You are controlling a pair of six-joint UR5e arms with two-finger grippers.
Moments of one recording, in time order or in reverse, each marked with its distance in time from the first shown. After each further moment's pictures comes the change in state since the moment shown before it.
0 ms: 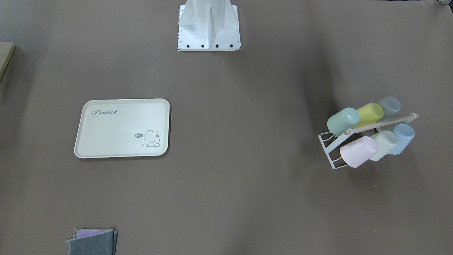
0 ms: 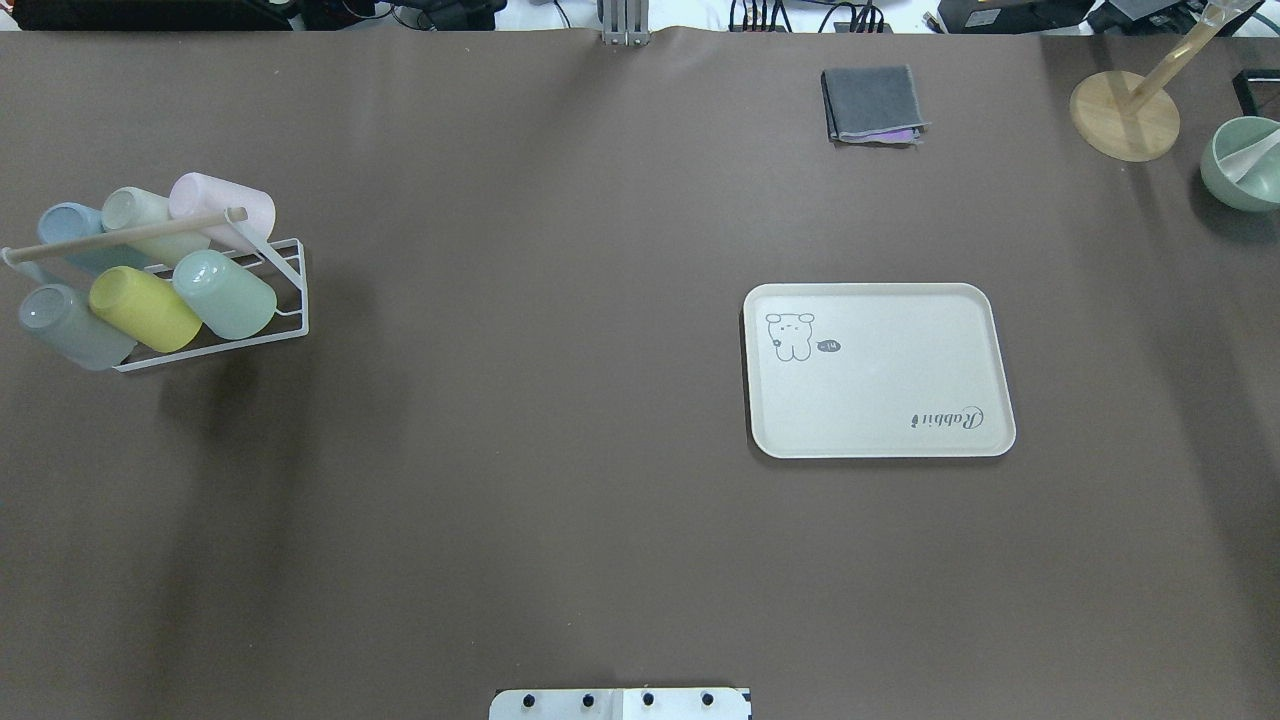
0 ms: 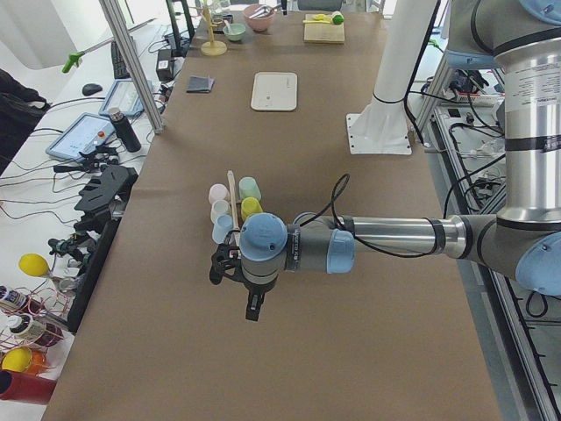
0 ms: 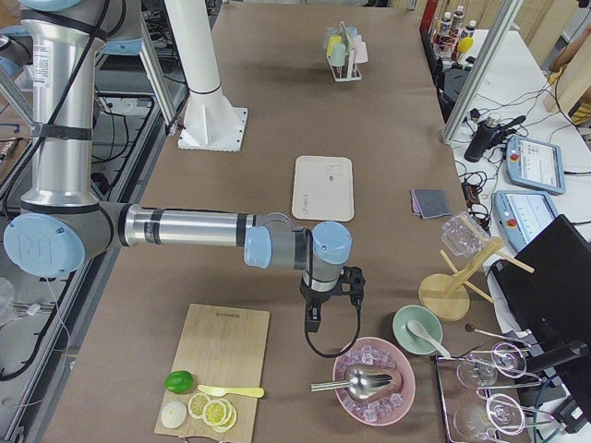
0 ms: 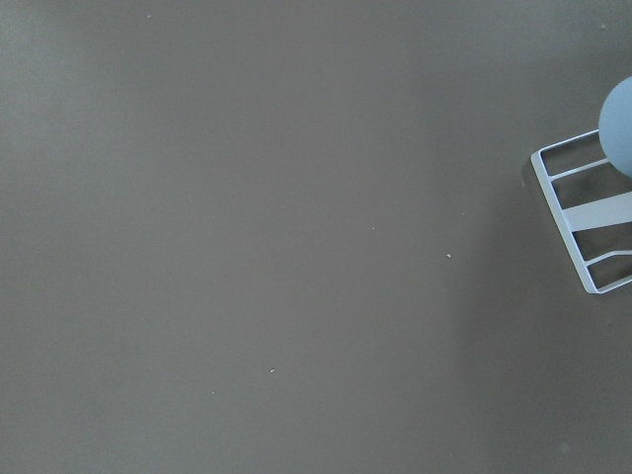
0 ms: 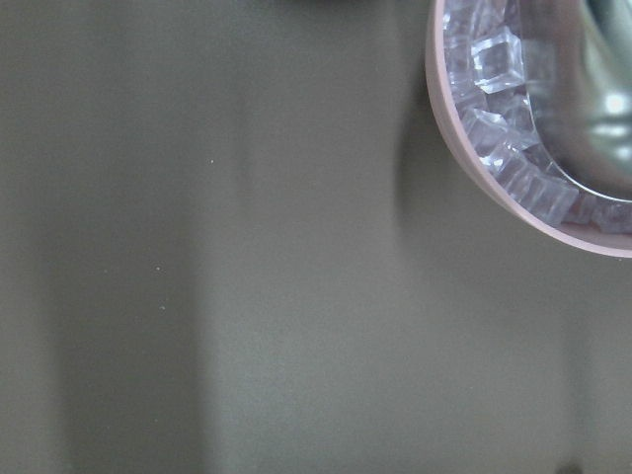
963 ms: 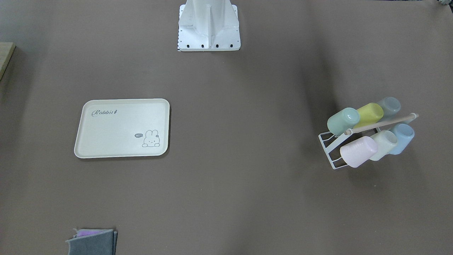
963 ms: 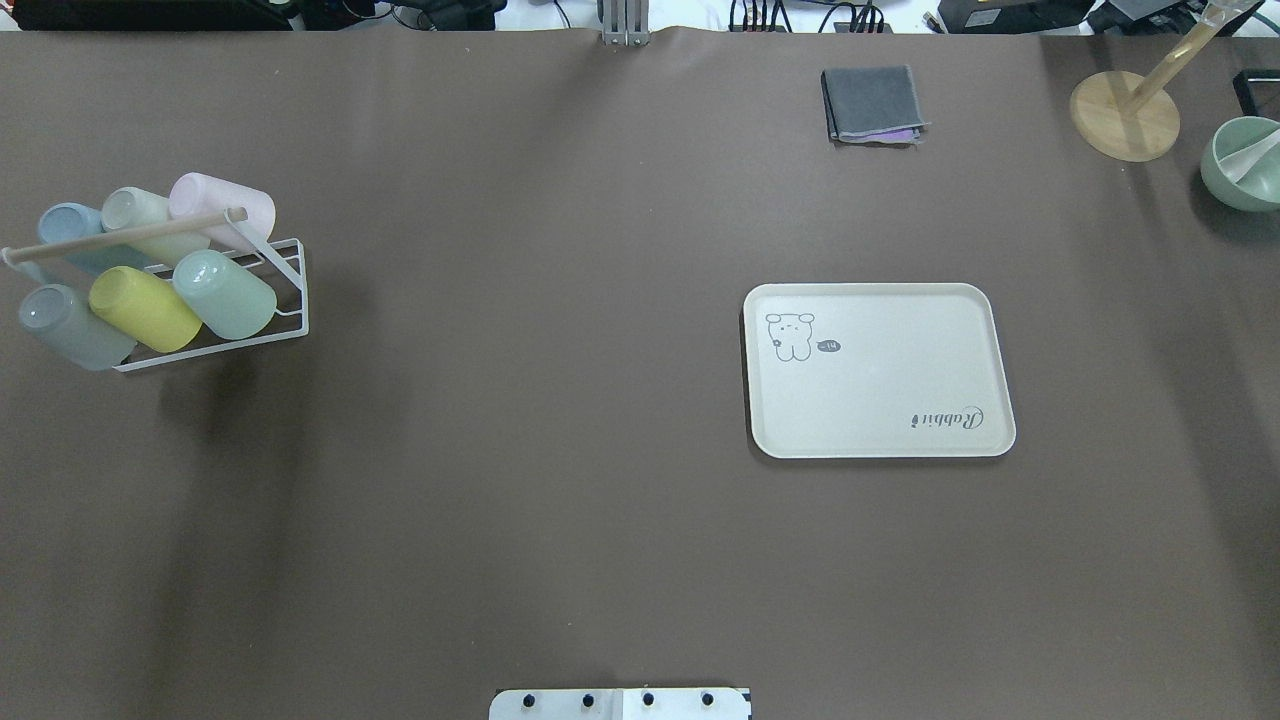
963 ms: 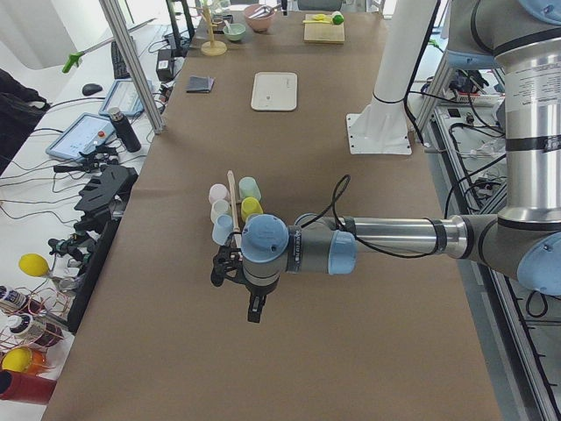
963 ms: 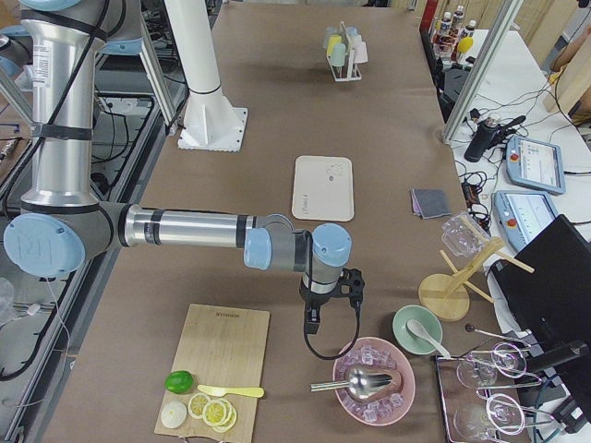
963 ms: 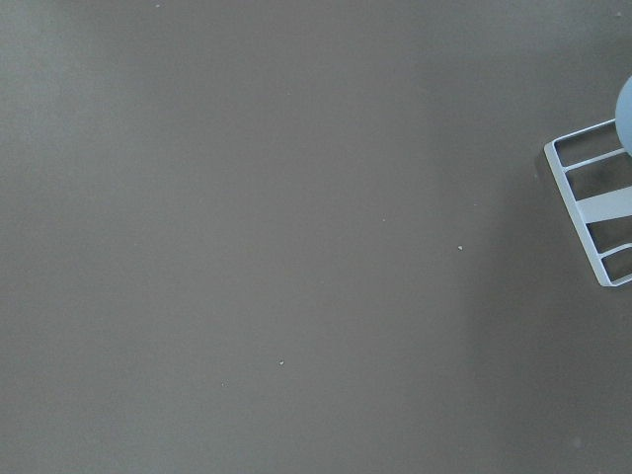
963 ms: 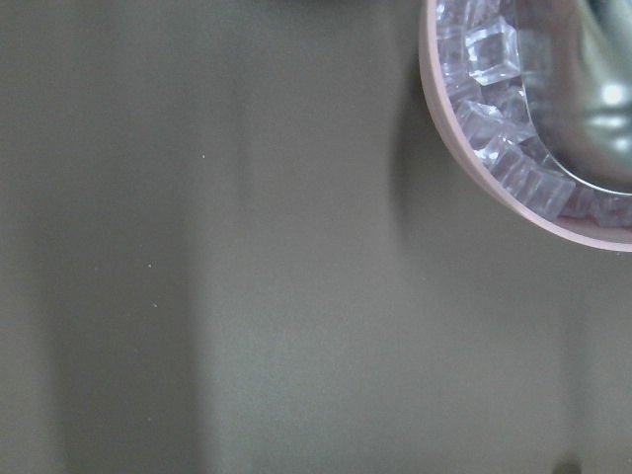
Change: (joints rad) left arm 0.000 0.006 -0.003 -0.001 0.004 -0.001; right arm 0.000 0.000 -0.010 0.000 -0.001 0.000
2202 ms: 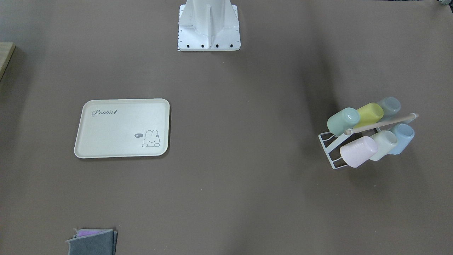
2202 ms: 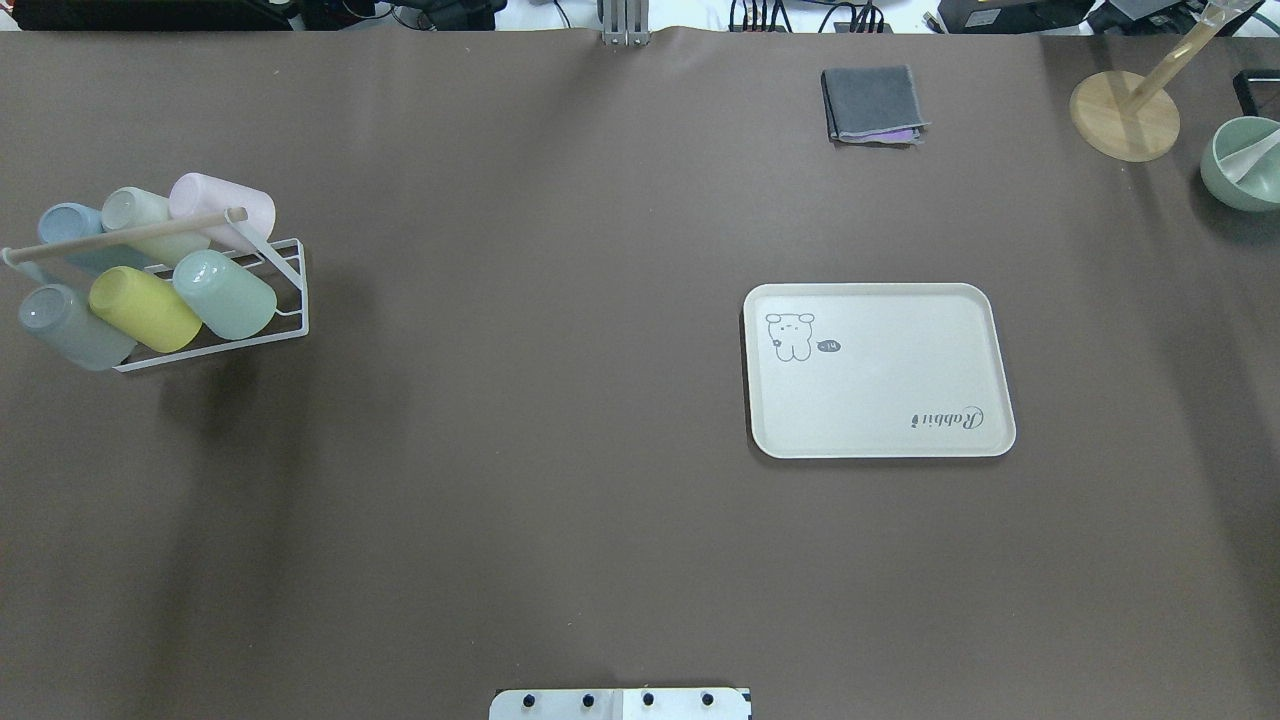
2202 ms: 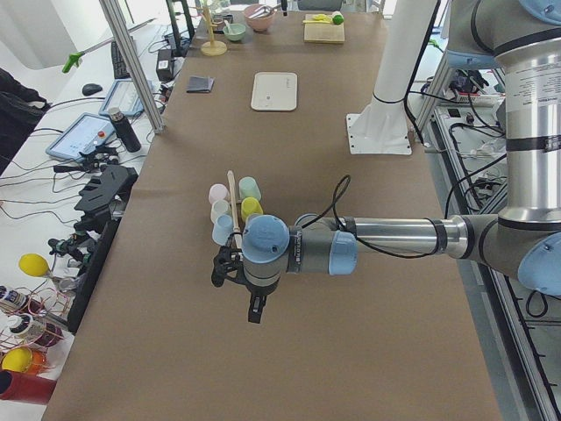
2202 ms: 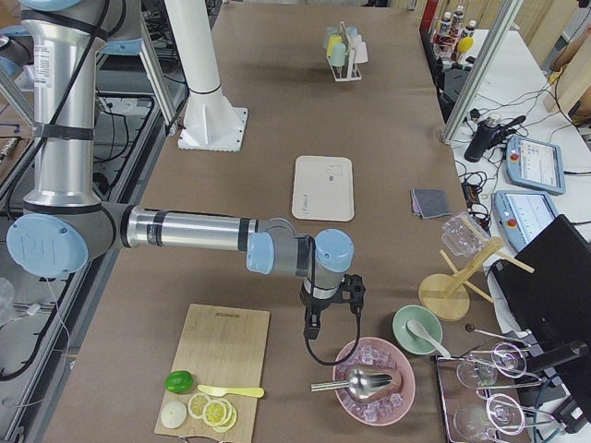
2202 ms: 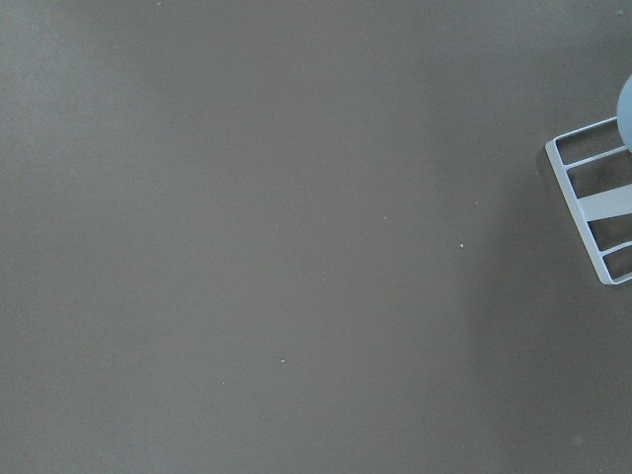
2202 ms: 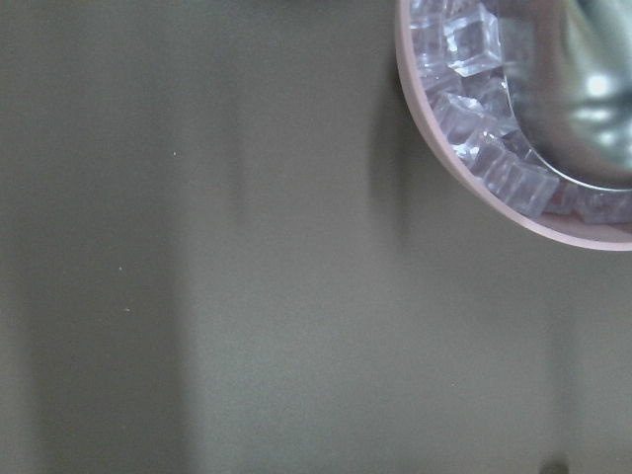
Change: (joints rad) left arm -0.001 0.000 -0.002 0.000 0.000 0.001; right arm -0.001 0.014 -0.037 0.002 -0.014 -0.001
